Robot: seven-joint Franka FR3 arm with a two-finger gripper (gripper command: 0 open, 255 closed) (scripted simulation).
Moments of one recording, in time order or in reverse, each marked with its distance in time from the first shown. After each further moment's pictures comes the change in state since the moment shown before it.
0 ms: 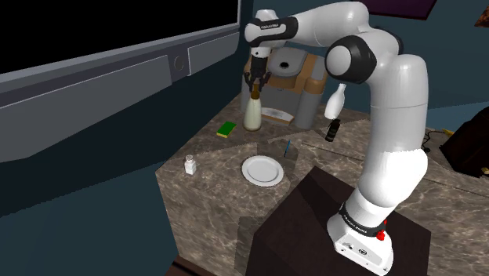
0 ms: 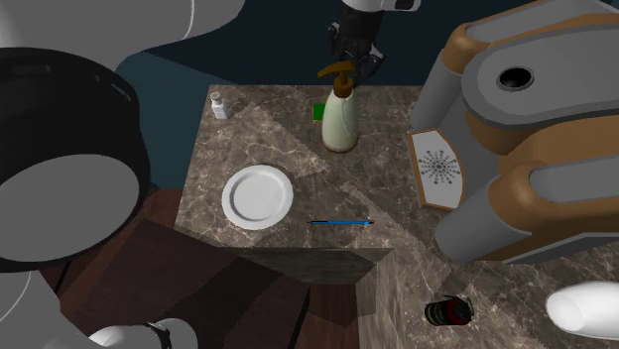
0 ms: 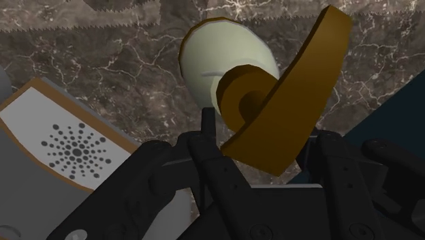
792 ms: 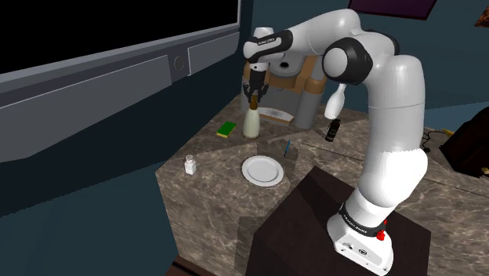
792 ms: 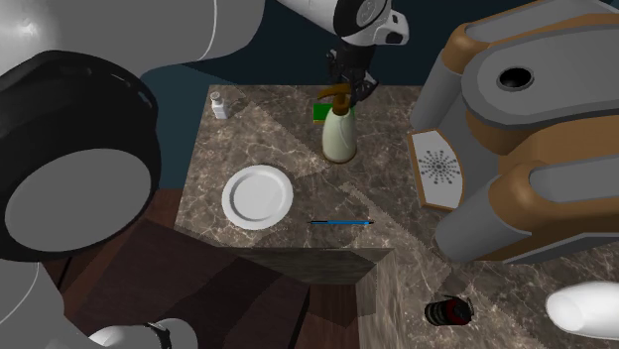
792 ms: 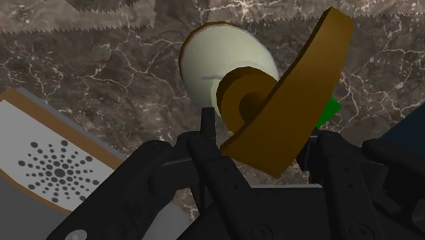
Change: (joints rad) arm 0.003 0.026 0.003 -0.119 0.008 0.144 -0.011
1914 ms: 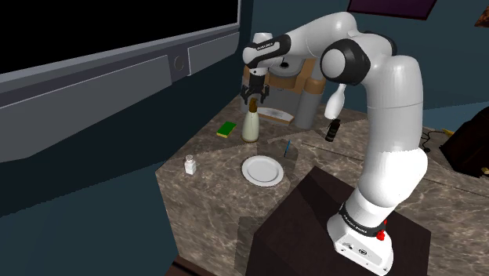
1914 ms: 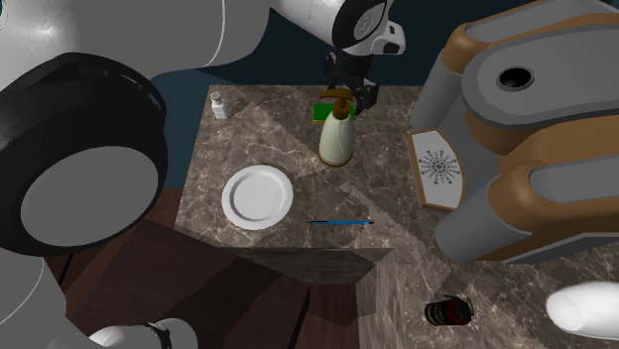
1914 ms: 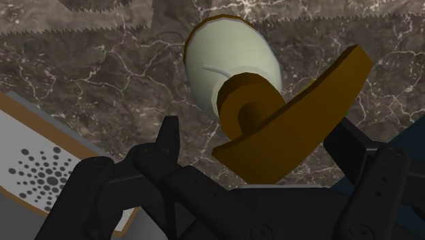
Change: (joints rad) arm 0.000 0.017 0.002 -0.029 0.004 0.046 -0.003
